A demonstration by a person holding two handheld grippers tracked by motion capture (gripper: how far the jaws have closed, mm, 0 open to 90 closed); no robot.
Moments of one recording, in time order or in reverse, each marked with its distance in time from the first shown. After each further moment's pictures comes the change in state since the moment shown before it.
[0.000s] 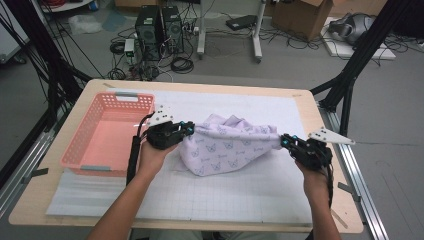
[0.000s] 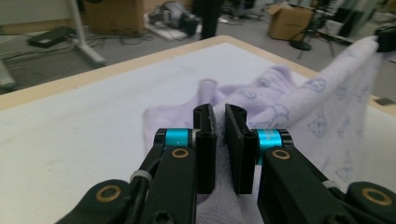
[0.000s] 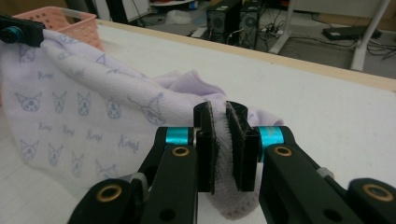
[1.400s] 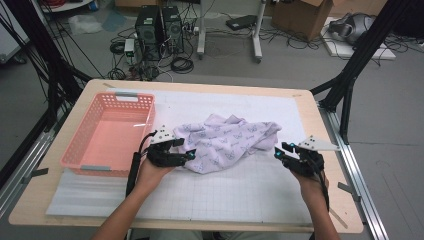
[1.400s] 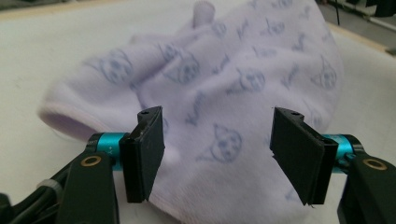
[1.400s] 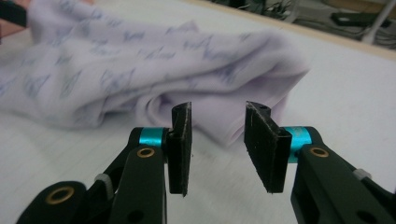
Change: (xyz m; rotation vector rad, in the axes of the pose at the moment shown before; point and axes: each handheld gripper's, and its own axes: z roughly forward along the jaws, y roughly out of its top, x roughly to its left) left arm -0.013 -0.060 -0.005 0.155 -0.074 -0.022; right arm -0.005 -0.041 0.015 0.092 0.024 -0.087
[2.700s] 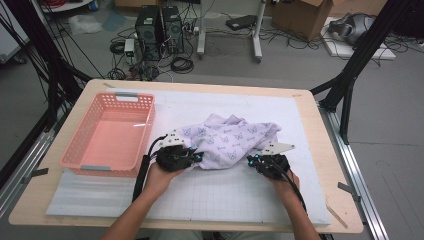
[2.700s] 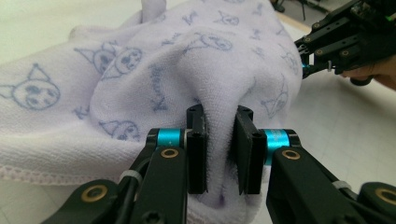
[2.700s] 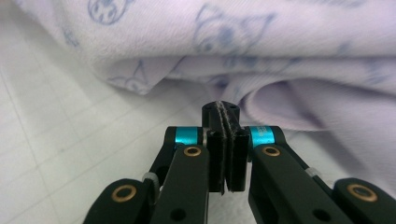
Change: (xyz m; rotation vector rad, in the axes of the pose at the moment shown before) left arm -0.022 0.008 0.009 -0.007 -0.091 -0.017; right arm 0.041 -0.009 0.069 0.138 0.192 -0.164
